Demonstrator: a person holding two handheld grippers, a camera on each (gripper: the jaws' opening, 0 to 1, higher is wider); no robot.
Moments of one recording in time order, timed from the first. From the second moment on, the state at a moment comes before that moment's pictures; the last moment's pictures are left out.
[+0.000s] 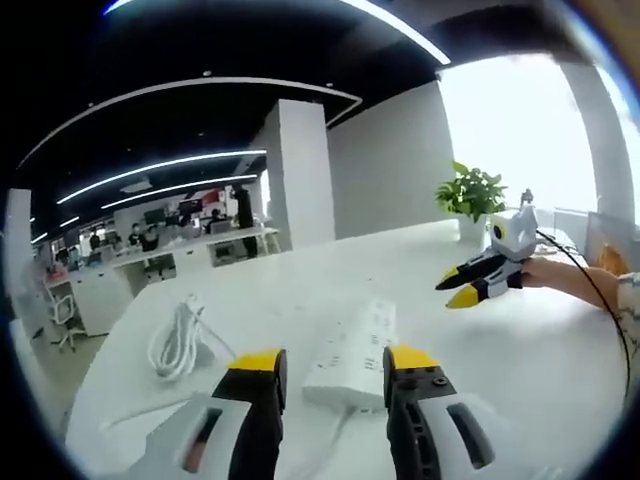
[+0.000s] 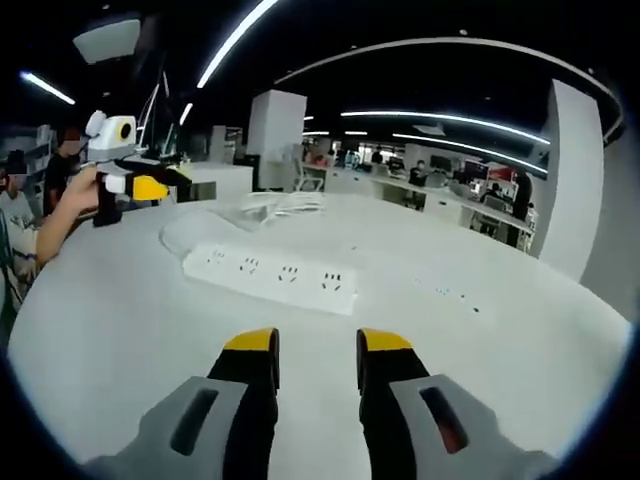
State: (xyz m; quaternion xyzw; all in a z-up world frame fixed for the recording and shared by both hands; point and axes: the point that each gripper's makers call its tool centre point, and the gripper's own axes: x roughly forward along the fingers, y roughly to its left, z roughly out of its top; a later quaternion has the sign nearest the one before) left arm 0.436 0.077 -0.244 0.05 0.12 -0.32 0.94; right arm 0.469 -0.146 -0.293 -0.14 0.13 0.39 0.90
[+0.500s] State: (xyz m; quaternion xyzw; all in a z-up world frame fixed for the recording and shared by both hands) left arm 0.444 0.074 -0.274 0.04 0.15 -0.34 0.93; right arm 0.493 -0.134 -0.305 -0.14 0.14 0.41 0.89
